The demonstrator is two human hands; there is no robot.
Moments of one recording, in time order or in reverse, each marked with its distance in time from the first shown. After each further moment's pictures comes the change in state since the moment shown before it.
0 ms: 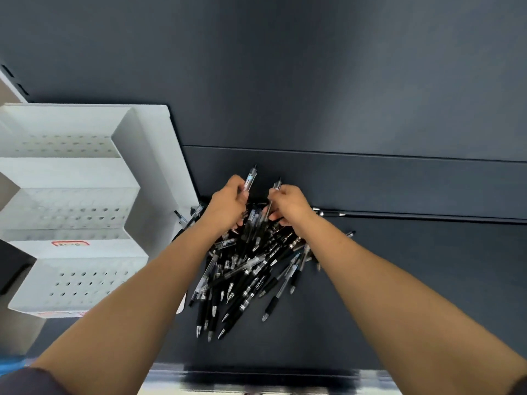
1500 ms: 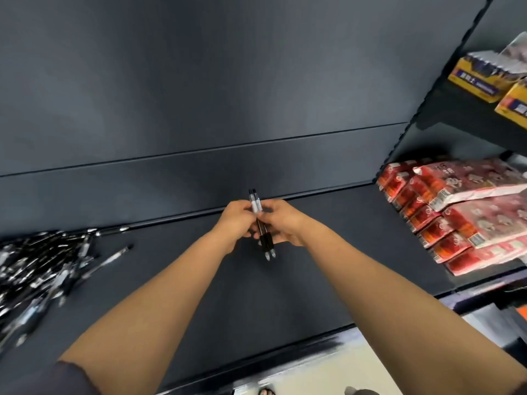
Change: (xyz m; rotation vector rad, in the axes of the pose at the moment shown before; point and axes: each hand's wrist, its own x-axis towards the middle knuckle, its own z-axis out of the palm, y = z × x) left_hand -0.003 0.265 0.401 -0.193 -0.328 -0.148; right_hand -0.070 0.178 -0.422 0.204 -0.141 0.084
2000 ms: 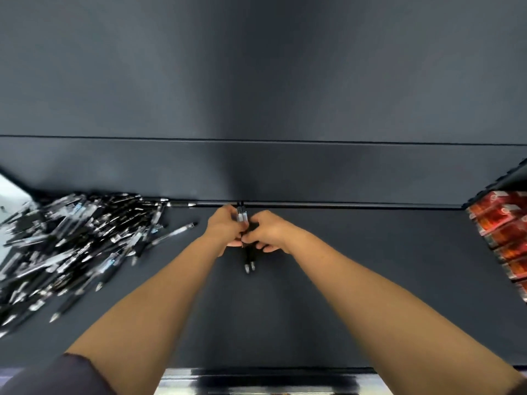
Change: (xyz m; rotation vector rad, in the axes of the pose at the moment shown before) left_hand 0.001 -0.087 -0.103 -0.145 0.268 -0.290; right_hand 0.063 -0.013 0.123 -0.583 -0.194 0.099
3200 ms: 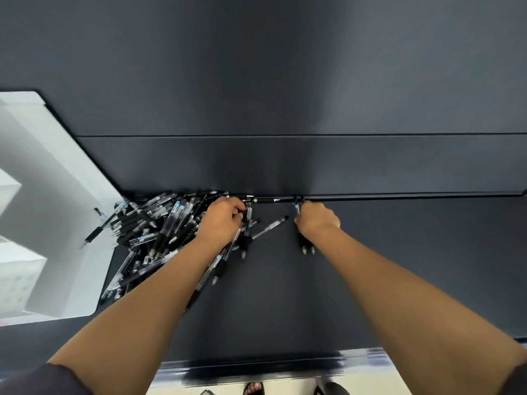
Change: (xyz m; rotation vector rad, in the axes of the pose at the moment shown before) left_hand 0.020 -0.071 -0.204 0.598 0.161 0.570; right_hand 0.047 -0.082 0.101 -0.549 0.534 0.263
